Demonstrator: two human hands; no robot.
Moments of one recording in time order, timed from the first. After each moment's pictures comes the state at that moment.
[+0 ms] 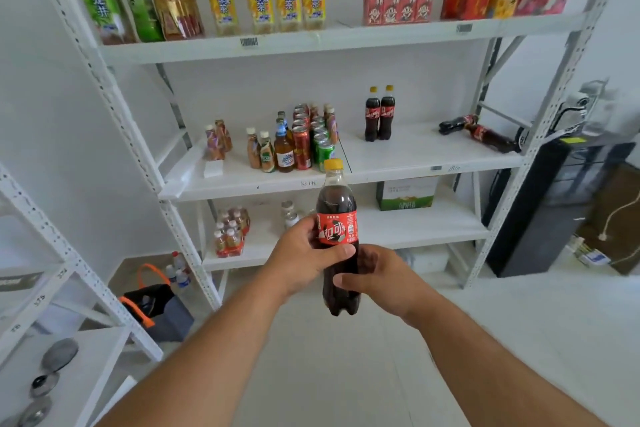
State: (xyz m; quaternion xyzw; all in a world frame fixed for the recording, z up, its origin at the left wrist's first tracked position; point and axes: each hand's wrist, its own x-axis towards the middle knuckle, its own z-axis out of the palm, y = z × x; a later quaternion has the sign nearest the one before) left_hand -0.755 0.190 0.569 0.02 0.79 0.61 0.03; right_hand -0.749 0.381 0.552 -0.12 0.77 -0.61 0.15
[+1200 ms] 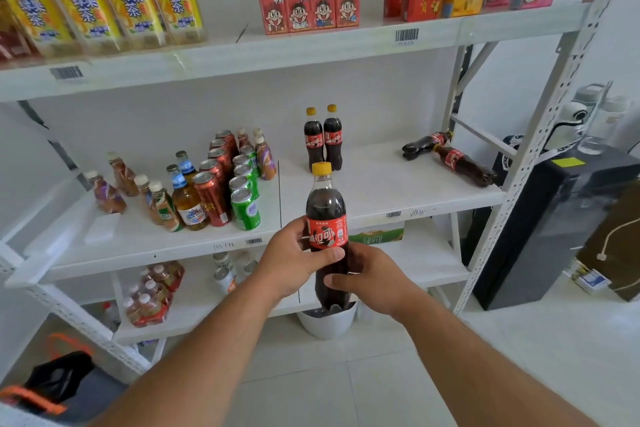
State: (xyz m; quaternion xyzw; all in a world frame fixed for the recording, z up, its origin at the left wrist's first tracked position) left_hand -1.083 0.374 0.563 0.00 0.81 0.58 0.02; right_hand -1.085 0.559 0.529 -0.12 0.80 -0.58 0.12
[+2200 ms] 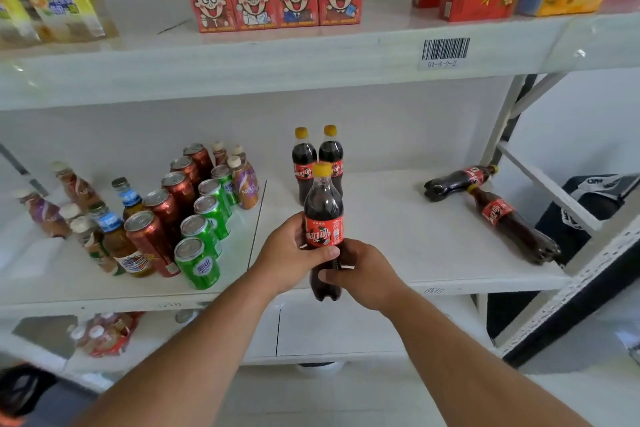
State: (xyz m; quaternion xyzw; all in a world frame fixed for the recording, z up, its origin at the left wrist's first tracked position) left_hand -1.338 0.413 0.529 -0.05 0.82 0.58 0.00; right_hand -1.362 0.592 0.495 -0.17 0.81 -0.55 0.14
